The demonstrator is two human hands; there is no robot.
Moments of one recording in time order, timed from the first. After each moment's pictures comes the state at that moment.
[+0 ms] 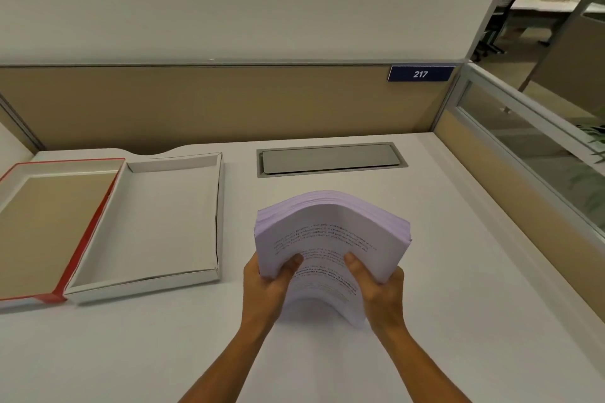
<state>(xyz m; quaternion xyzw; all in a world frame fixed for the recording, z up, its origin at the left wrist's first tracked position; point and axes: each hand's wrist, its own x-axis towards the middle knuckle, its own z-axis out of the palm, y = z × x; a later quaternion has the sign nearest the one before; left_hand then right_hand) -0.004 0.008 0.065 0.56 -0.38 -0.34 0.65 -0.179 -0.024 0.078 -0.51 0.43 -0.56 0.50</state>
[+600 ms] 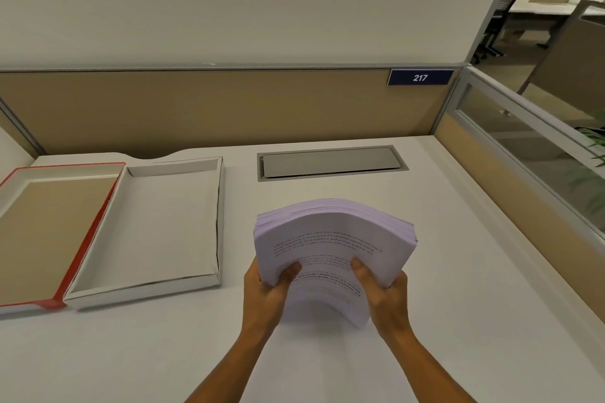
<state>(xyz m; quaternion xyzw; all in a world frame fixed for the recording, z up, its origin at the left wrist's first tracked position) -0.002 0.005 0.054 0.56 -0.37 -0.35 0.65 -0.187 -0.032 0.068 -0.52 0.44 -0.54 0.50</state>
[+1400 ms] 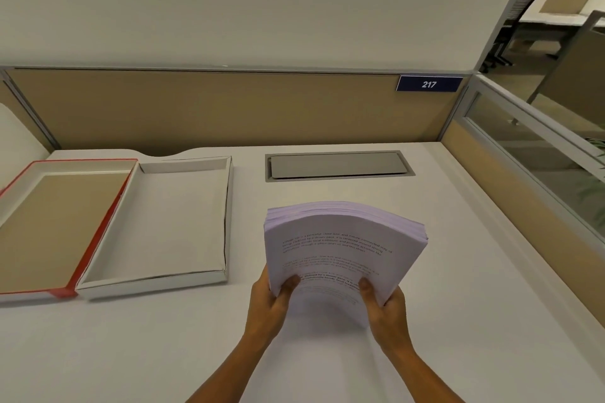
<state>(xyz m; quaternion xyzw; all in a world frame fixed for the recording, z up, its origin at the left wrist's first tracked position) 0.004 0.013 0.010 0.61 -0.39 -0.38 0.58 -0.199 -0.026 0.017 -0.51 0.50 -0.49 0.49</state>
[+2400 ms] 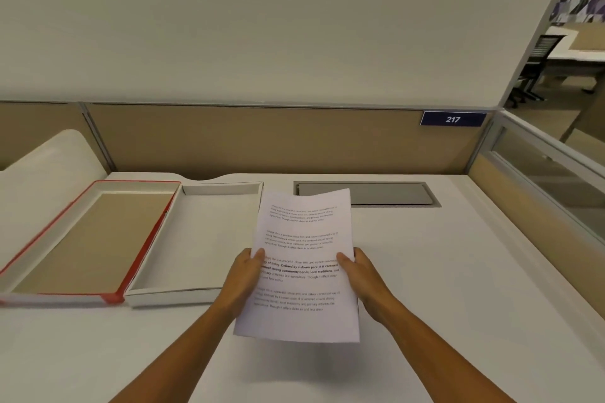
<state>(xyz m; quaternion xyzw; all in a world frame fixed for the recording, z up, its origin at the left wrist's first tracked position) 0.107 -0.001 0.077 0.74 -0.30 -0.41 0.45 -0.111 -0.084 0.077 -0.56 0.53 -0.24 0.59</state>
